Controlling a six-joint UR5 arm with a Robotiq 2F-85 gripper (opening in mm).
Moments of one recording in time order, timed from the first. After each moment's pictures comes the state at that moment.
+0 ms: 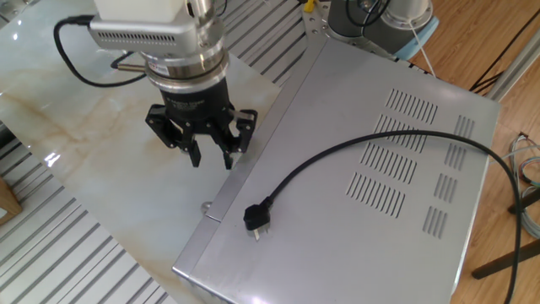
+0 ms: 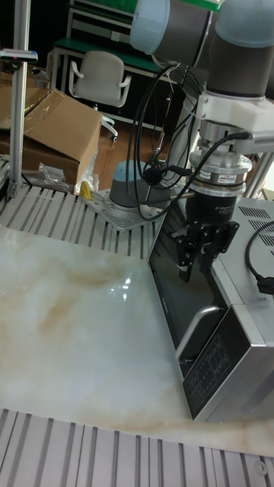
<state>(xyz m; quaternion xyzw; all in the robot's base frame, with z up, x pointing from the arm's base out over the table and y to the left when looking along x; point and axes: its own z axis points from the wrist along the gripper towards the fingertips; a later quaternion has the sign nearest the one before) 0.607 0.101 0.251 -0.27 0.96 0.06 0.06</state>
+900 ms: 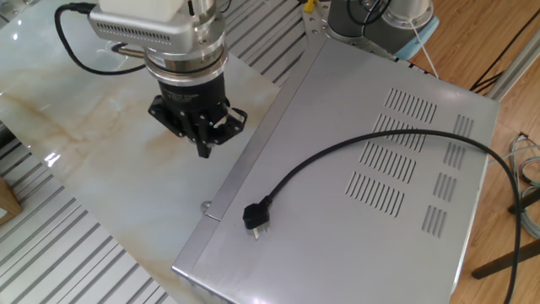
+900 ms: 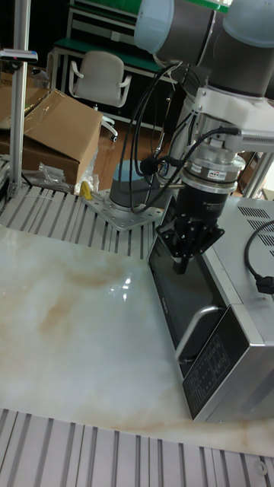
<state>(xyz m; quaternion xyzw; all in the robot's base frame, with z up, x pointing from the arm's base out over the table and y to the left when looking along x) 0.598 0.069 0.250 -0.20 0.98 0.02 0.04</state>
